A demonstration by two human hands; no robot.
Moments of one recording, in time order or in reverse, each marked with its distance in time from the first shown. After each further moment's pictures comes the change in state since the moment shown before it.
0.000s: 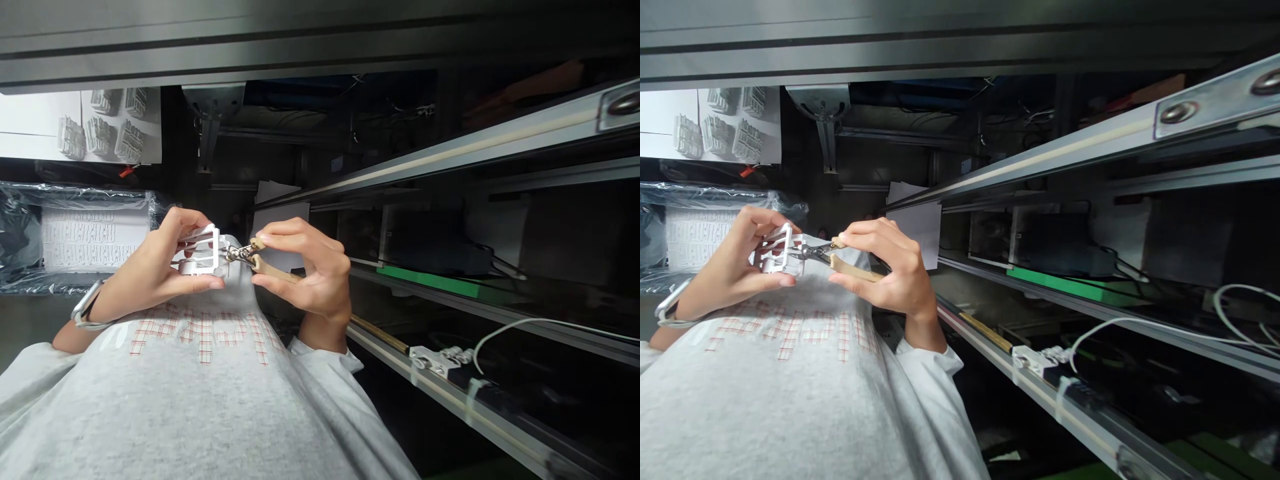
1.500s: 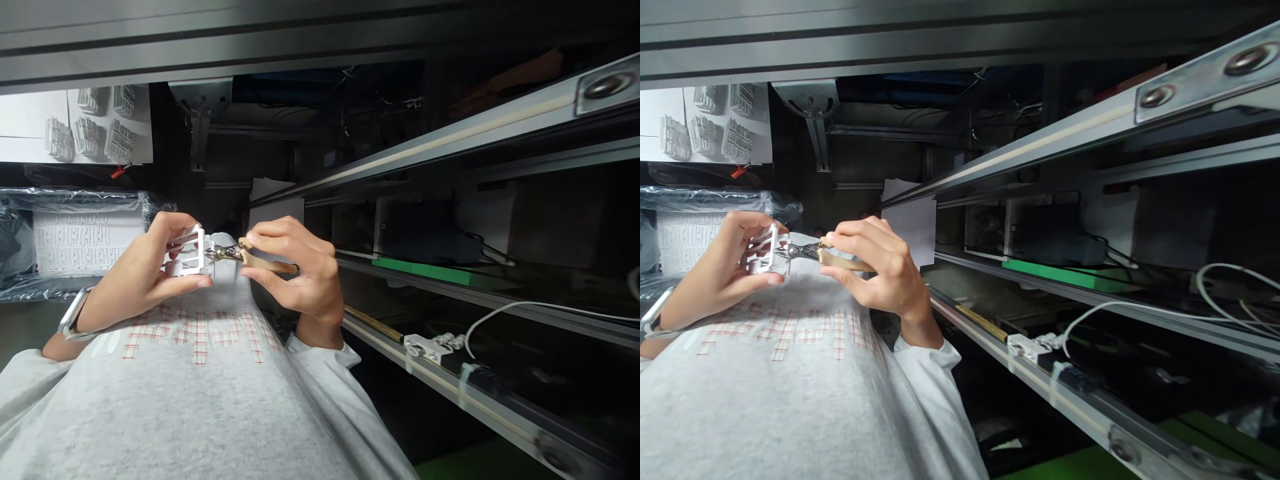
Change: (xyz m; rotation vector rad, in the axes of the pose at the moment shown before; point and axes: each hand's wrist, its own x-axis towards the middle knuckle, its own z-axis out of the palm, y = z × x) left_hand -0.008 -0.002 -0.003 0.134 -0.012 0.087; right_hand -0.003 -0.007 0.002 -0.088 -0.014 -0.067
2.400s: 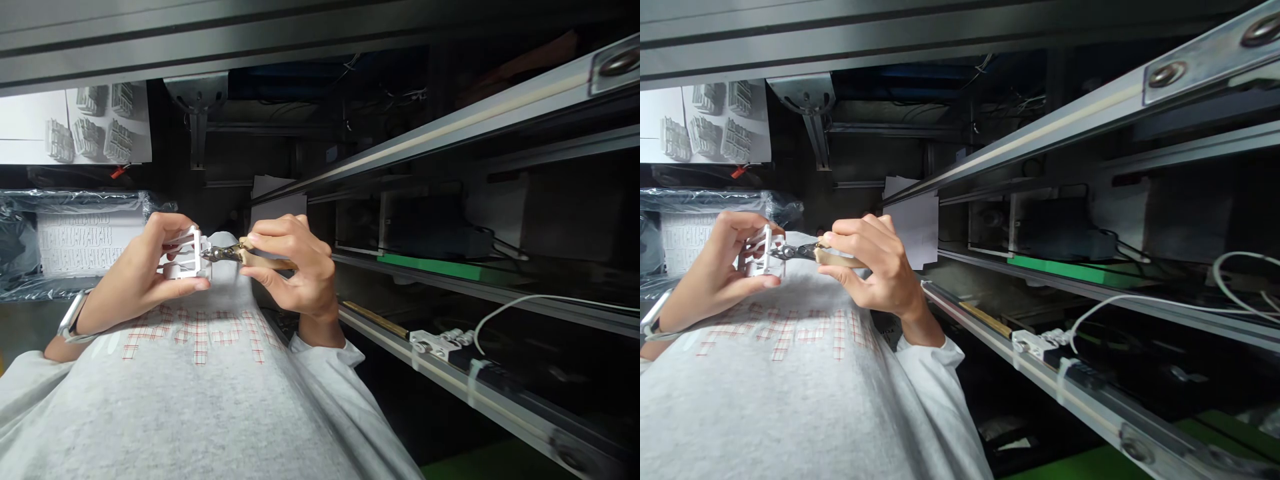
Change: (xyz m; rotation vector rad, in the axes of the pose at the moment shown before) left_hand 0.000 0.005 0.005 -0.018 0.031 0.070; right_hand -0.007 -0.002 0.005 -0.067 0.061 -0.017
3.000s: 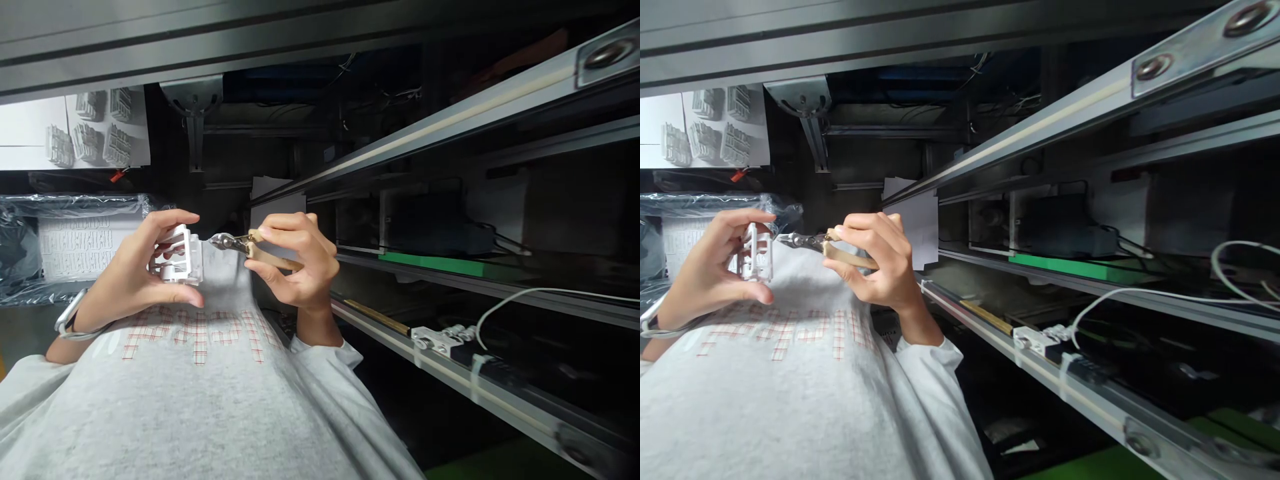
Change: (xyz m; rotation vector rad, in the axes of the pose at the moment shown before) left_hand -0.002 -0.002 -0.004 -0.020 0.044 0.006; right_hand -0.010 0.004 0.006 -0.045 0.162 0.036
